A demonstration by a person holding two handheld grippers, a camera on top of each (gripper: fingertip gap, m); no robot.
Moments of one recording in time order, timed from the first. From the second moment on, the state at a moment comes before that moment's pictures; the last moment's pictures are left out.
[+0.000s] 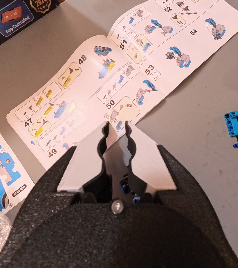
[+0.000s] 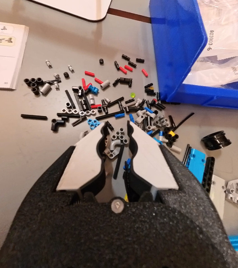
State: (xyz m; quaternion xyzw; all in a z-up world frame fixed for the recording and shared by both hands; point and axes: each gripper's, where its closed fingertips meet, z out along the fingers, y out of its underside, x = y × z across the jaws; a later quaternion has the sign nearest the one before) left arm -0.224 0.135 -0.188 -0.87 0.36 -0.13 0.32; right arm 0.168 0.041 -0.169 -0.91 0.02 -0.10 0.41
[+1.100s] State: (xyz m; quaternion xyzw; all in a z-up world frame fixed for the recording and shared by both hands) left arm -0.224 0.135 -0.187 -0.86 0.36 -0.13 0.32; right arm 0.211 0.029 -0.183 -0.91 0.08 -0.16 0.37
